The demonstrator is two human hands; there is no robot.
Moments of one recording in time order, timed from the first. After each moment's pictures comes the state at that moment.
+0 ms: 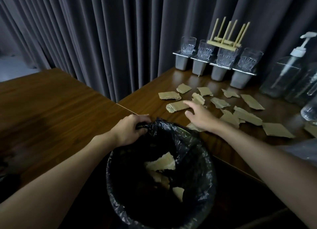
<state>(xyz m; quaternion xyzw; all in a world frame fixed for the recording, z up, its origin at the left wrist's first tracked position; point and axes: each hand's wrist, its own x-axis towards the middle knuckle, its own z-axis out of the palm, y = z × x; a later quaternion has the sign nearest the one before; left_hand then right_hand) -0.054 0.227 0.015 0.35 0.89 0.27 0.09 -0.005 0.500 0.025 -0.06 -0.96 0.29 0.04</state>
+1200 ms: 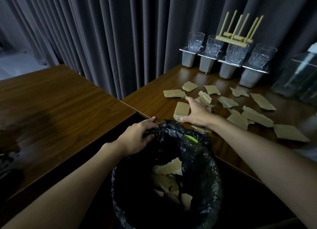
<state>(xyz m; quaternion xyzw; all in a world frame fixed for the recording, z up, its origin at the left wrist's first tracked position) -0.049 0.237 -0.023 0.35 0.89 0.27 0.08 -0.044 0.497 0.008 -0.12 -0.97 0.20 -0.02</state>
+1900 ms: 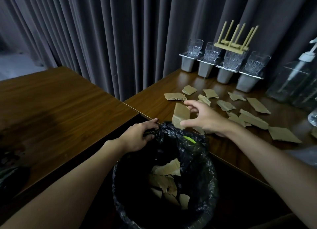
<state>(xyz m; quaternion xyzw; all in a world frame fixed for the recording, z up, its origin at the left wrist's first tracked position) -0.060 0.229 -0.024 0.36 0.88 0.28 0.13 0.006 0.488 0.039 -0.02 -0.92 0.40 0.00</state>
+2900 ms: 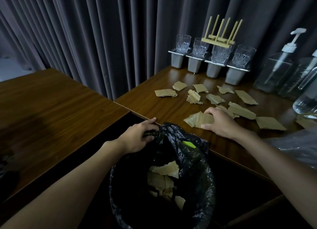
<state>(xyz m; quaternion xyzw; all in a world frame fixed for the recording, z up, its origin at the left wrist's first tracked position) -0.042 0.248 -0.020 0.39 0.87 0.26 0.14 0.053 0.542 0.019 -0.18 -0.97 0.16 0.03</state>
